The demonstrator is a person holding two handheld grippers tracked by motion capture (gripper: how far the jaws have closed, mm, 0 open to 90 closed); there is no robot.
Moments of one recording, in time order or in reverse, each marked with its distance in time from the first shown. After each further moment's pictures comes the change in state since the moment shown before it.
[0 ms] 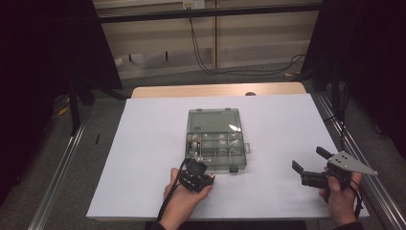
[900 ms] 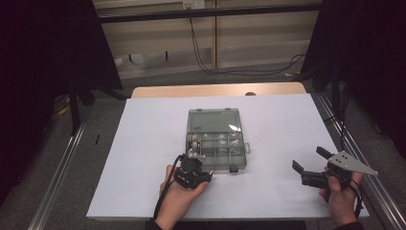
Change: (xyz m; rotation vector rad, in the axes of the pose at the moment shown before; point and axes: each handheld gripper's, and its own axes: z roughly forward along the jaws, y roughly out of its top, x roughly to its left) left arm 0.009 0.005 -0.020 -0.055 -0.044 -0.015; right arm 0.000 0.000 0.000 0.000 0.000 0.002
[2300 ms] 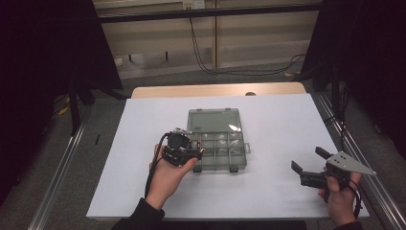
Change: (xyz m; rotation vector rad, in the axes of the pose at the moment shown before) left arm 0.036 0.045 -0.030 -0.074 0.018 -0.039; right arm 0.002 -0.001 0.001 0.004 0.002 -0.011
